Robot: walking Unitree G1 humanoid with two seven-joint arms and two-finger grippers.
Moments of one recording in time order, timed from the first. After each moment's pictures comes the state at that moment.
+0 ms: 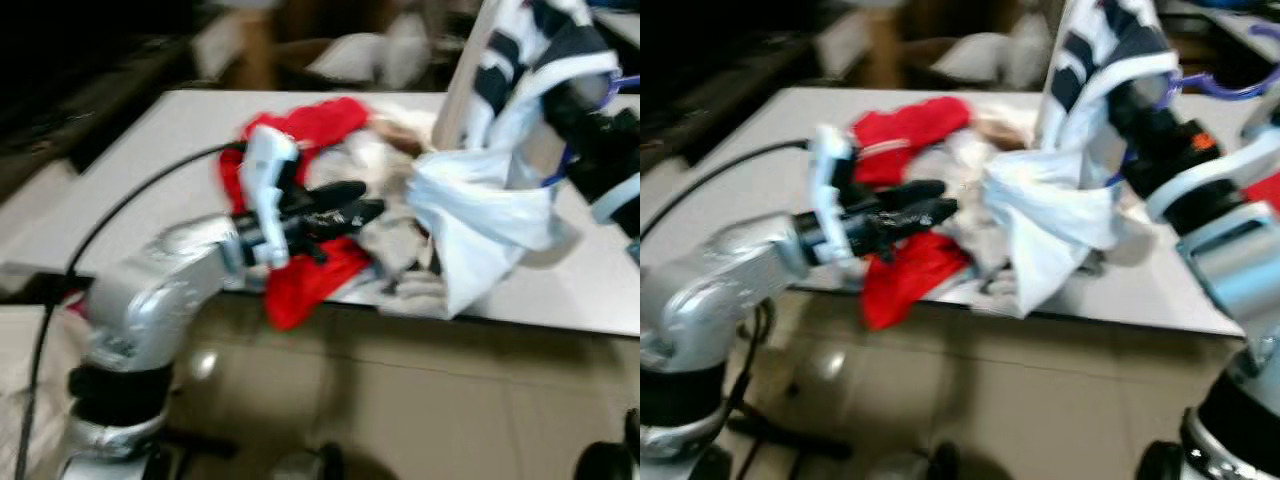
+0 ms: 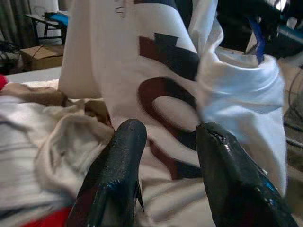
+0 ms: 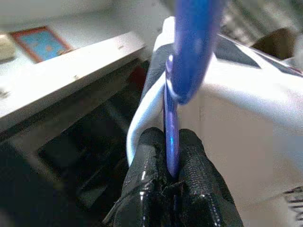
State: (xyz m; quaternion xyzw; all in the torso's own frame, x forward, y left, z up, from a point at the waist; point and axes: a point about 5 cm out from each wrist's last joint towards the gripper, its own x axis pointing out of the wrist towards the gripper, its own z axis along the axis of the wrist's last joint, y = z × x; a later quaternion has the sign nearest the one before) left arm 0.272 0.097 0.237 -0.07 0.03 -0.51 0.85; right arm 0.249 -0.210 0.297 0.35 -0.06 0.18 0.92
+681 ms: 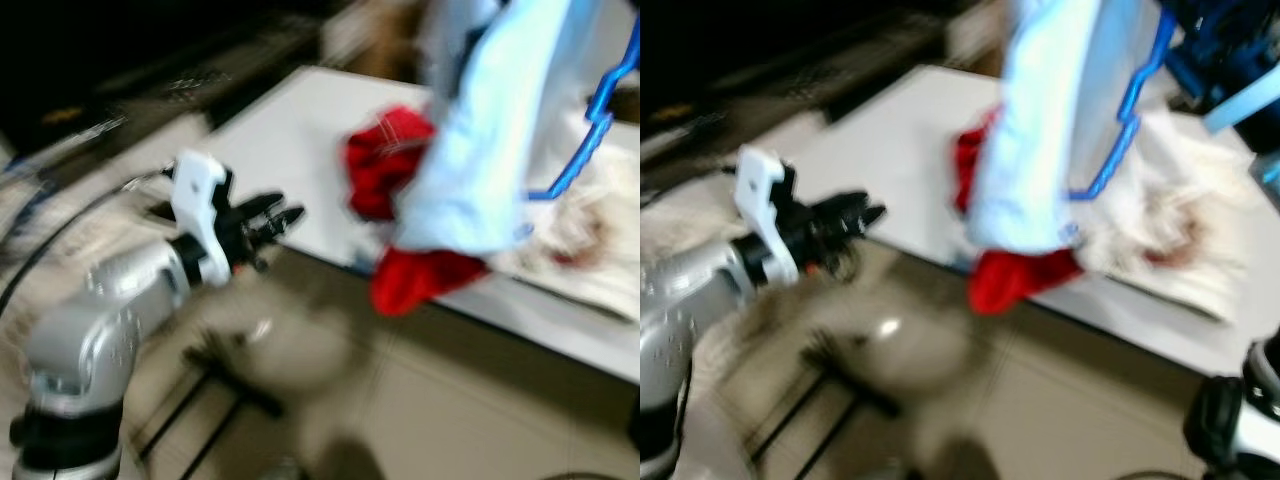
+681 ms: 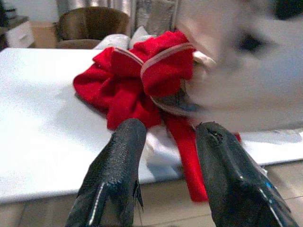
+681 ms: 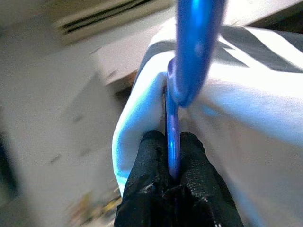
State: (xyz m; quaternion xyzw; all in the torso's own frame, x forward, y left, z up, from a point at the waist) left arm 0.264 0.138 0.213 -0.03 0.05 -0.39 0.92; right arm 0.222 -0.190 0.381 0.29 -0.14 0.37 0.87
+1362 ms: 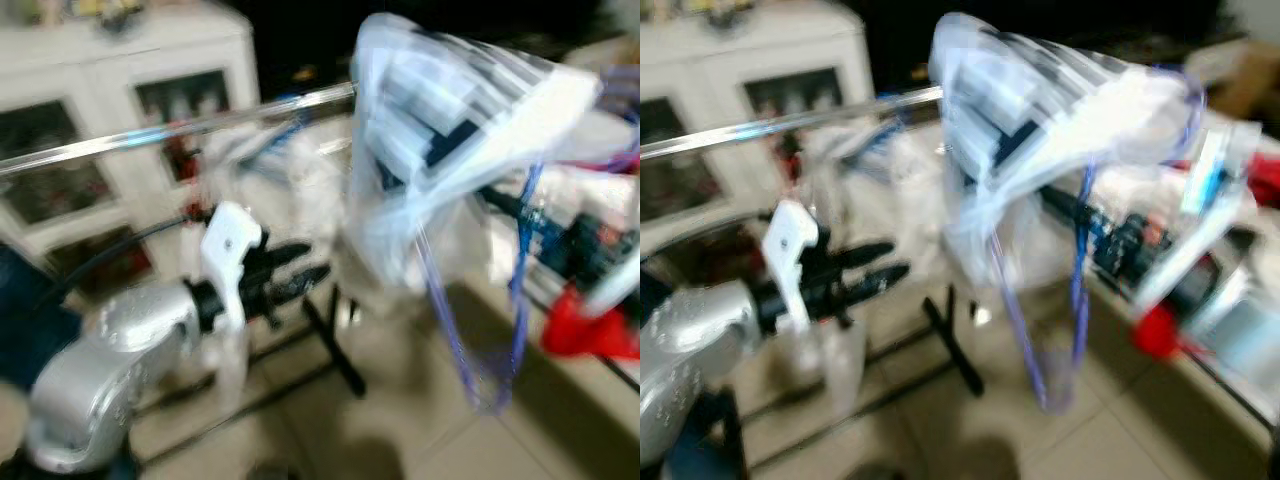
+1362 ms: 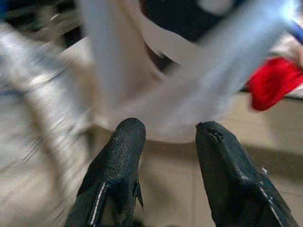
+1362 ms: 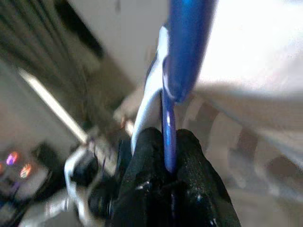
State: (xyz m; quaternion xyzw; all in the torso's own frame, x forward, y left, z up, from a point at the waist) left arm 0.235 0.135 0.184 0.04 0.10 -0.42 0.90; right arm 0.207 -0.194 0.235 0.29 0.08 0.39 0.87
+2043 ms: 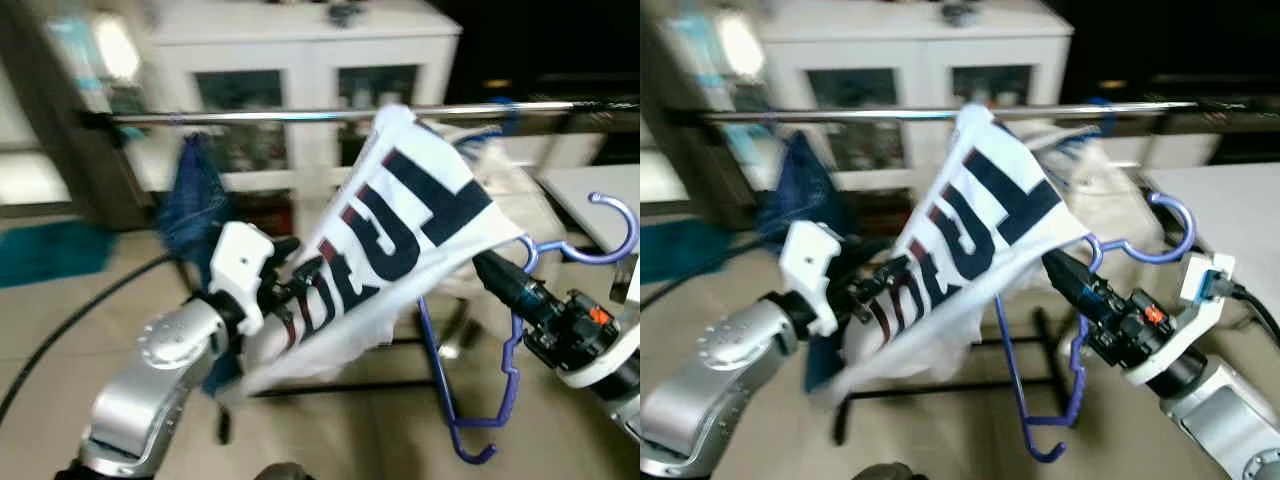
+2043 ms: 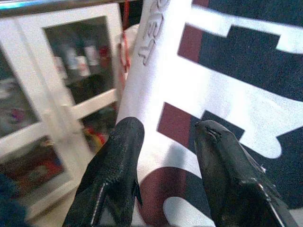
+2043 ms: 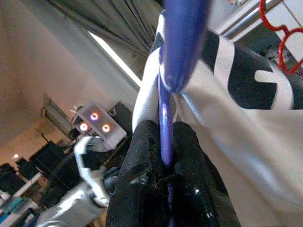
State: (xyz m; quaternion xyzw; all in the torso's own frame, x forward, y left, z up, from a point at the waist) left arm 0.248 0.117 0.157 0.05 0.04 -0.33 0.94; right arm 0.186 -0.210 0.187 0.34 0.05 0.35 0.87
